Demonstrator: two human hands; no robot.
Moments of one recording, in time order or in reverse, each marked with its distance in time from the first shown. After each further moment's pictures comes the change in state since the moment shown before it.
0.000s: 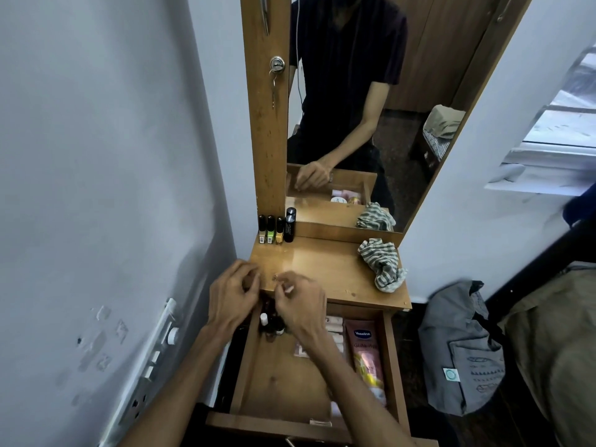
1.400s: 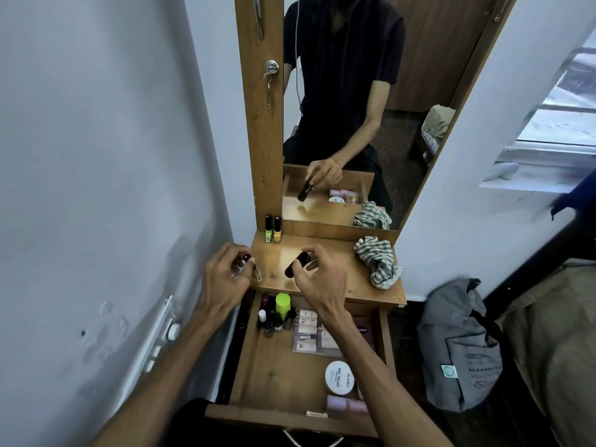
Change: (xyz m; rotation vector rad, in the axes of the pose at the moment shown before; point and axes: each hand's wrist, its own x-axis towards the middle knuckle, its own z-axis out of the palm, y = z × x) left_hand 0.021 0.021 -0.029 -0.094 0.143 0.074; right_hand 0.027 0.017 -0.044 0.073 0.239 -0.044
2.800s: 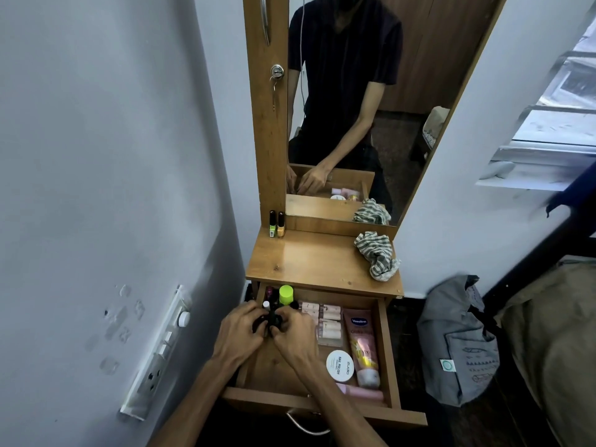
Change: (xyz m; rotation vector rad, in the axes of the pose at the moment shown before) left_hand -0.119 -0.028 0.018 0.172 -0.403 0.003; right_hand -0.116 -0.005 0.035 -0.078 -0.488 0.291
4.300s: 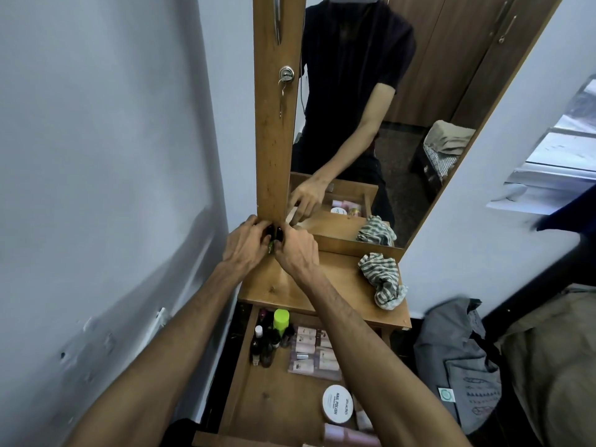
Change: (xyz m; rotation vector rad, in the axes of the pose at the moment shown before) left_hand 0.211 0.009 -0.052 0.130 0.038 -0.097; right_hand 0.180 -0.081 -0.074 -0.310 0.152 -0.277
